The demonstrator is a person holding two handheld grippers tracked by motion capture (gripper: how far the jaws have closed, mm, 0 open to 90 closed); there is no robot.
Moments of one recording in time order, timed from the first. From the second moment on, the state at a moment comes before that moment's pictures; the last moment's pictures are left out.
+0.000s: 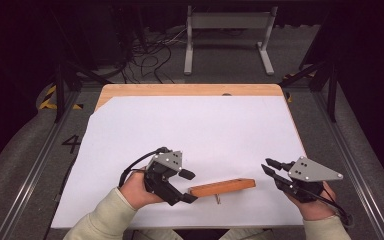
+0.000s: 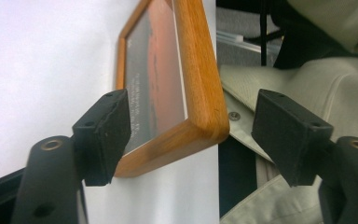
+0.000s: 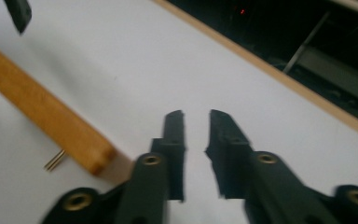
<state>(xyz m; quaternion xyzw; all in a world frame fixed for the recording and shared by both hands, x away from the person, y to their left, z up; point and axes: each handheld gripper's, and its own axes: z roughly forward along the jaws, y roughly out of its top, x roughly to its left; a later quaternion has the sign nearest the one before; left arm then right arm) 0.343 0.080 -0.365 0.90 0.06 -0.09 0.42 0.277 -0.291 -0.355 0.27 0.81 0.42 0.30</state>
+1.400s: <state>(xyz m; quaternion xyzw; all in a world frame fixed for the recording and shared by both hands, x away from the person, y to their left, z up) 0.378 0.136 -0.385 0.86 0.22 -0.04 0.45 0.338 -0.263 -0.430 0.31 0.87 0.37 0.14</state>
